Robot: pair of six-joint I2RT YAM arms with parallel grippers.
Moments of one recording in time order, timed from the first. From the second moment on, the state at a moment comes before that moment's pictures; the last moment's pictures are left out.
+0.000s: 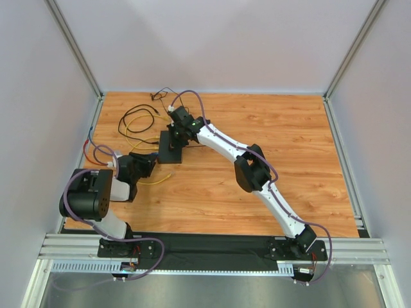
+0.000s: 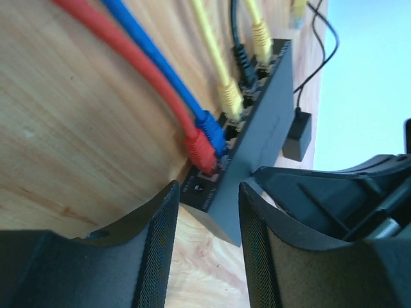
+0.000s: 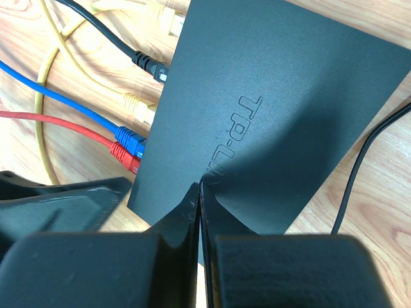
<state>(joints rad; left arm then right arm) -0.02 1.58 0.29 0.84 0.09 -1.29 0.77 2.63 2.43 -0.68 -0.17 0.54</state>
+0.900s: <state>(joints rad) -0.03 1.81 0.29 1.11 0.09 -1.44 0.77 2.63 2.43 -0.67 -0.19 0.54</state>
